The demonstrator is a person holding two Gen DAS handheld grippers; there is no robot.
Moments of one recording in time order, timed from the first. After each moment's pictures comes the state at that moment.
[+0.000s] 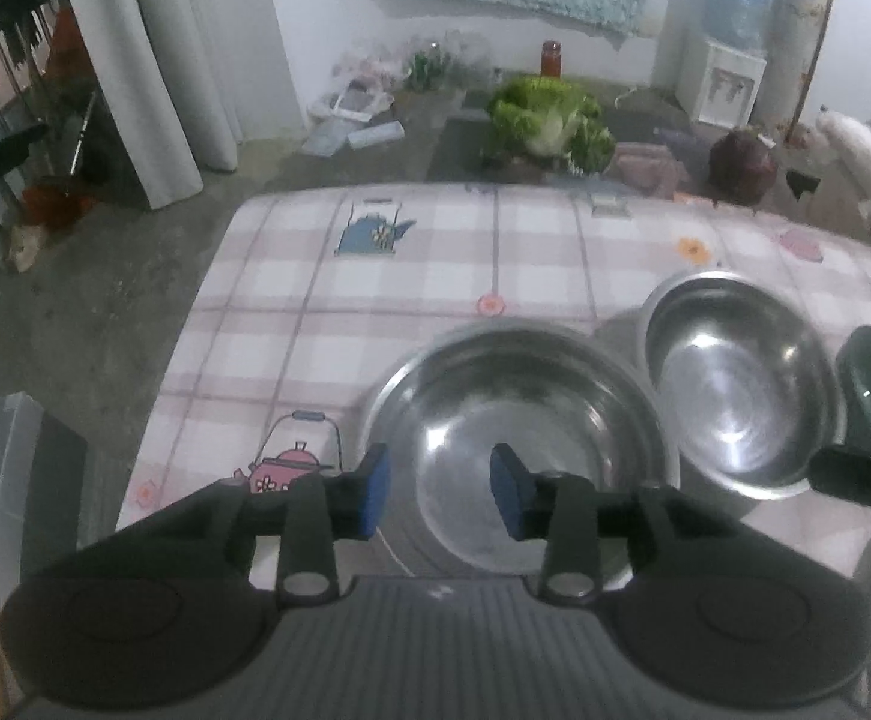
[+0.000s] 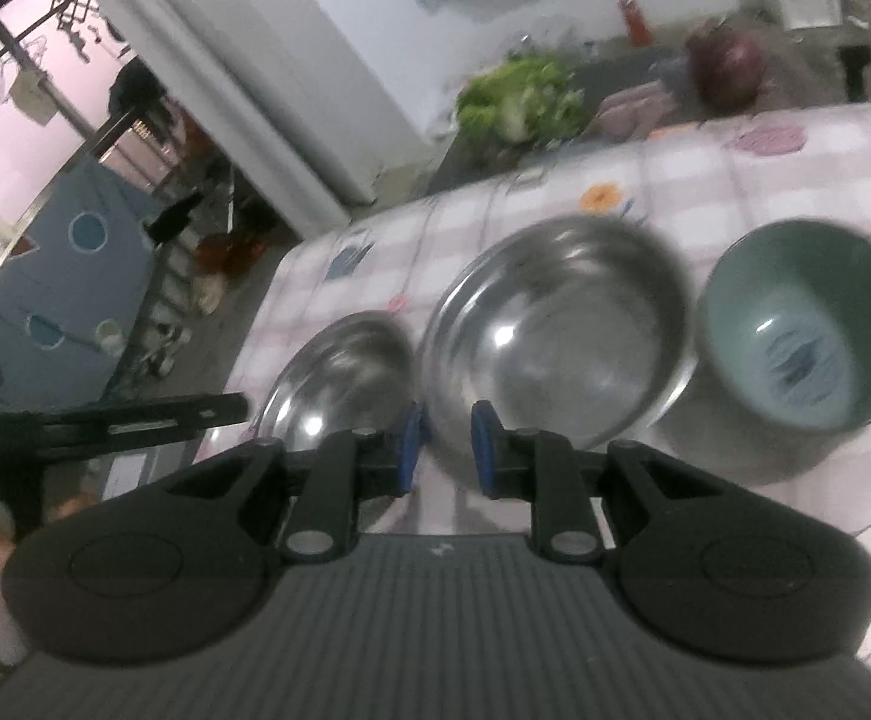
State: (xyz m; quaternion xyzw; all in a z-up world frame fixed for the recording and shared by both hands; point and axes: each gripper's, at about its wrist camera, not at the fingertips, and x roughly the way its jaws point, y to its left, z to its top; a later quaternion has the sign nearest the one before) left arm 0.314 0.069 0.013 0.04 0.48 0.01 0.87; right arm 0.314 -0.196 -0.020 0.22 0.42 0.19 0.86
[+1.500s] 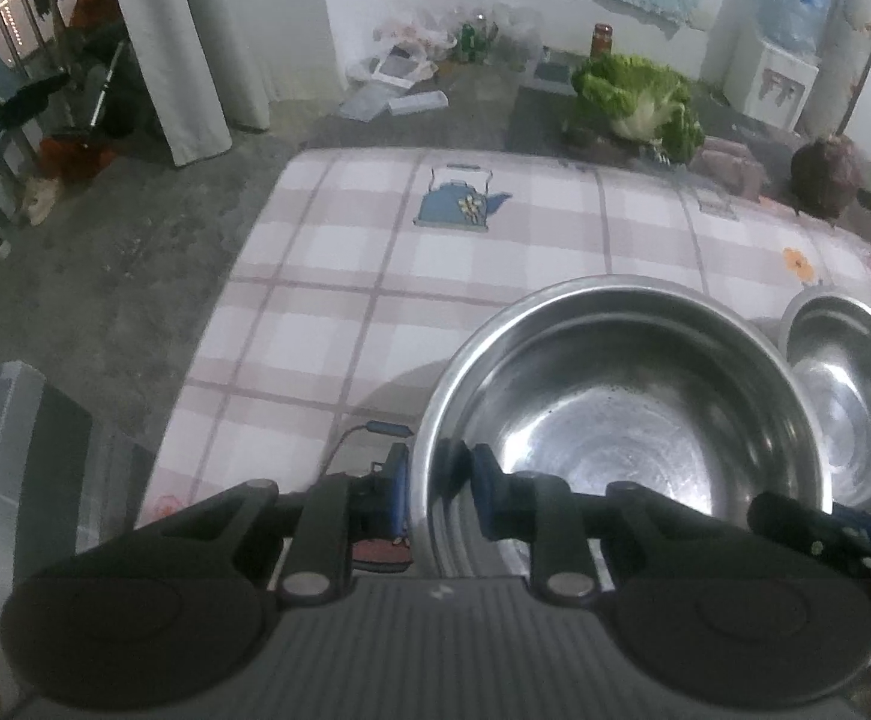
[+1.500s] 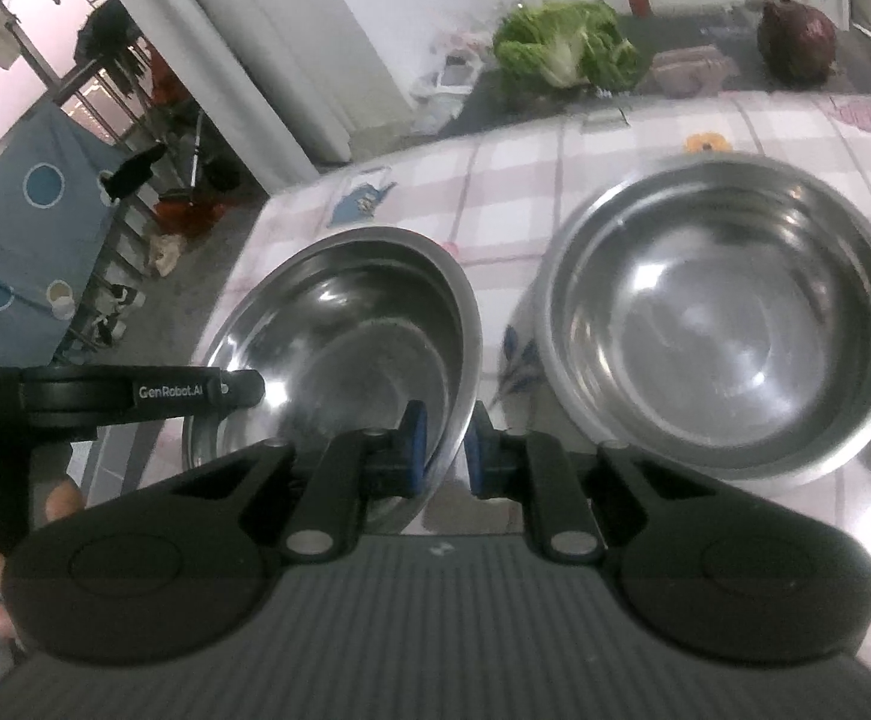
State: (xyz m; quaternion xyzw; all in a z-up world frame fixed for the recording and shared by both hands) left arm 0.350 0.124 -0.014 0.01 0.50 0.04 0.86; right arm 0.353 -0.079 -0.055 0.17 0.44 0.16 0.87
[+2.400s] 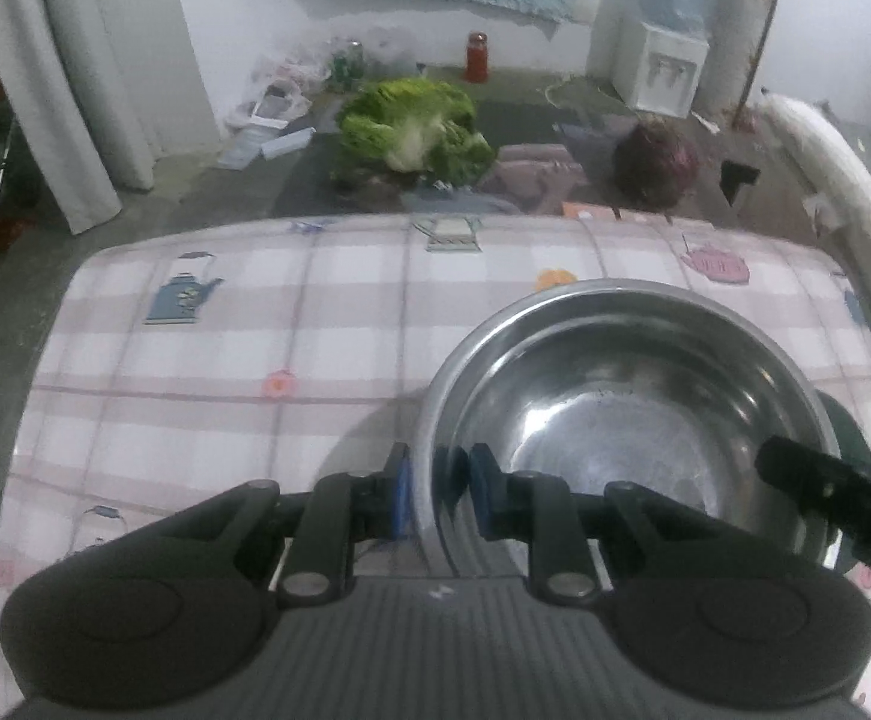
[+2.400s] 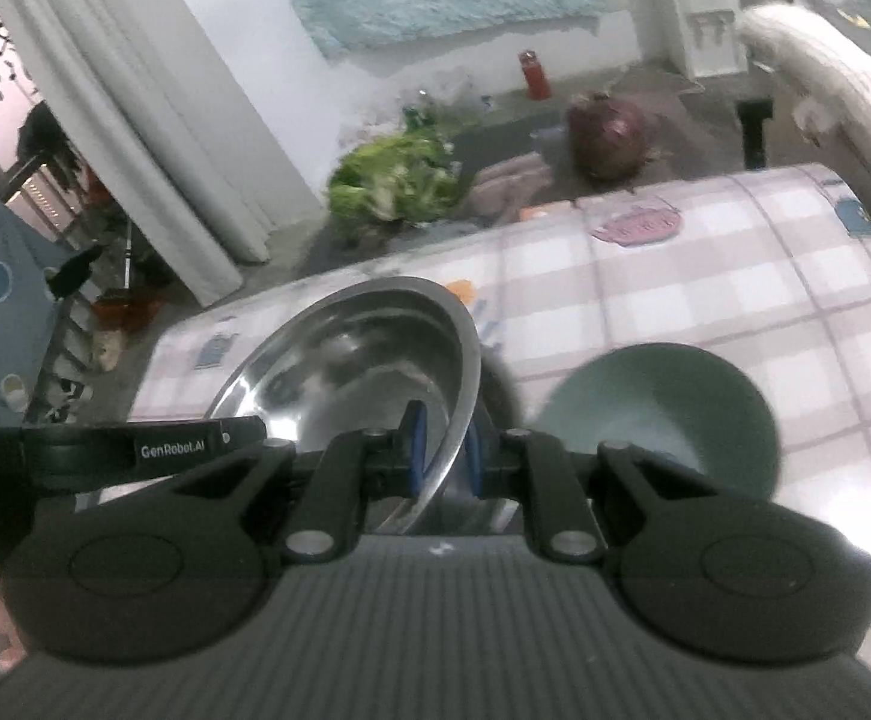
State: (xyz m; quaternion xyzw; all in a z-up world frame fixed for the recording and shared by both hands) left arm 0.379 -0.052 -0.006 0.04 0.49 -0.04 0.87; right arm 0.367 -0.263 -0.028 0.20 0.40 0.07 0.89
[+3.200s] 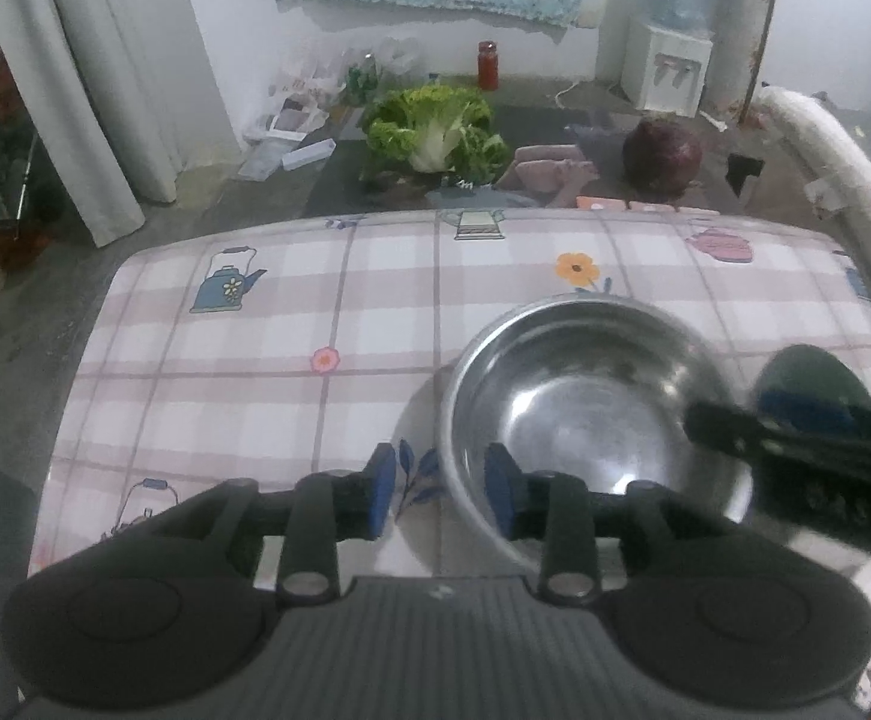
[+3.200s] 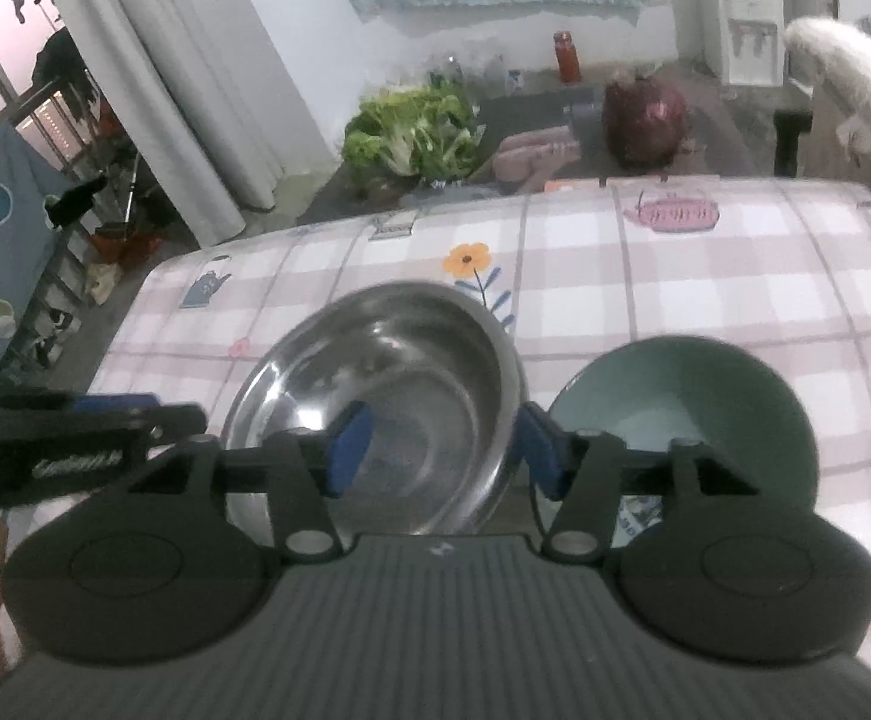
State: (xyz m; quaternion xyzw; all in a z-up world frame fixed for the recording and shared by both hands) left arm 0.339 -0.035 0.012 0.06 0.47 -0.03 0.88; right arm 0.373 -0.231 -0.042 0.13 0.41 0.10 0.90
